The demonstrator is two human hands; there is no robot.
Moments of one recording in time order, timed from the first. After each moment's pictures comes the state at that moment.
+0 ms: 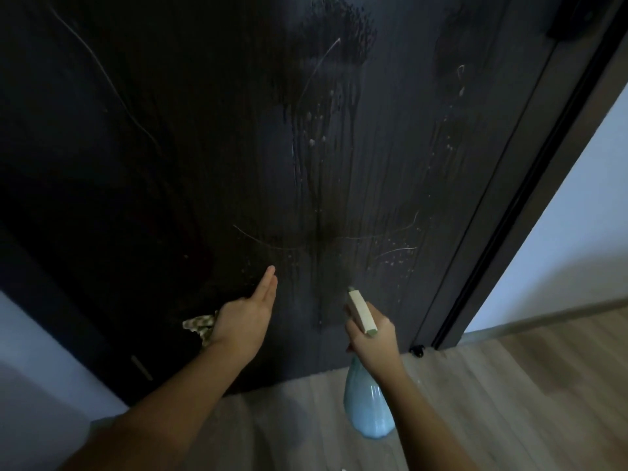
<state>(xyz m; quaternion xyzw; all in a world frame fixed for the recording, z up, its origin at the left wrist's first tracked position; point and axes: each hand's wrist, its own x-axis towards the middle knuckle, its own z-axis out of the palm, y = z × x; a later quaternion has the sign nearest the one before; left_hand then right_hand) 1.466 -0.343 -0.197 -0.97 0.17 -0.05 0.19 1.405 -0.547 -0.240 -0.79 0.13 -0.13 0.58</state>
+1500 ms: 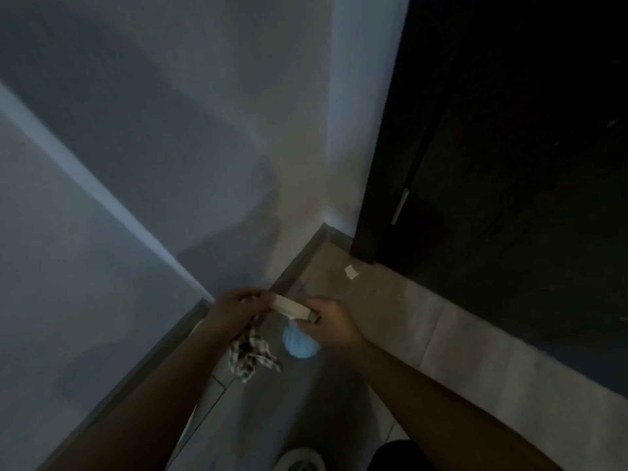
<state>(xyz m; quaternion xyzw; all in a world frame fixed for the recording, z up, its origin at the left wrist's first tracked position) 1.213 -0.004 -0.391 -0.69 -0.41 0.01 -0.60 1.319 -0.163 -0.429 -0.79 -0.31 0.36 0.39</state>
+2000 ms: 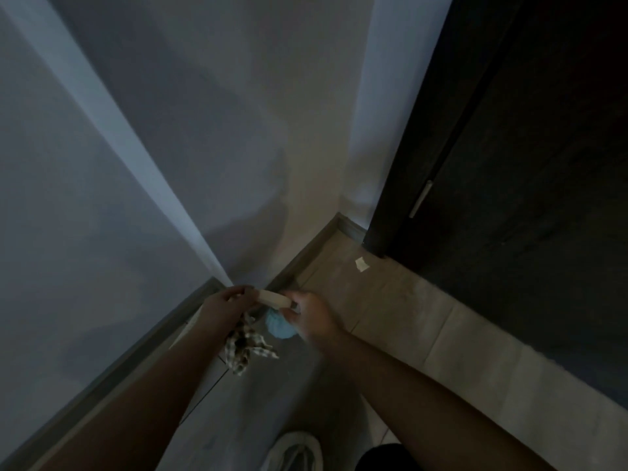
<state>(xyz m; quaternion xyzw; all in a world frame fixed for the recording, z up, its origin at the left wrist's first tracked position) 1.173 -0.002 -0.426 -0.62 -0.52 -0.07 -0.58 1.287 -0.123 -0.453 -0.79 -0.34 0.39 0.33</state>
